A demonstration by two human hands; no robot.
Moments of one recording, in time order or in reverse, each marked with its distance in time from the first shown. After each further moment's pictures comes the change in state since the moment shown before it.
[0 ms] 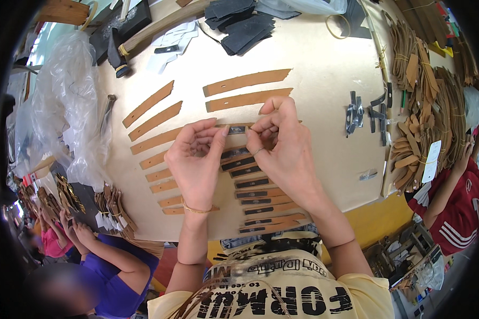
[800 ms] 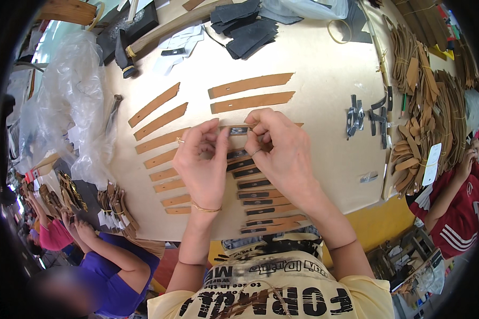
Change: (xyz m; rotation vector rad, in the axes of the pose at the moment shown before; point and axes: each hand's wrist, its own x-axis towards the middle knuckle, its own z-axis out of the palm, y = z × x) left_hand -0.004 -0.011 0.006 0.167 0.122 0.237; right_hand 0.000 0.000 0.004 -0.165 -0.013 -0.097
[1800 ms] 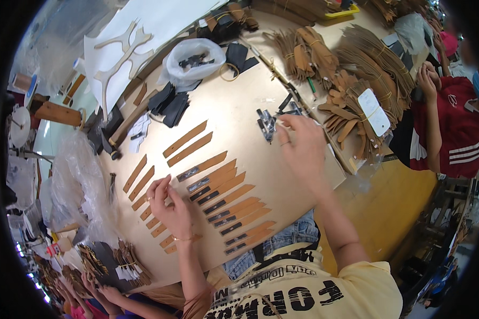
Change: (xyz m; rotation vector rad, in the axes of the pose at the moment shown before) left_hand -0.016 -0.006 -0.013 0.089 0.057 0.216; right_hand -0.048 0.060 -0.117 -0.391 0.593 0.065
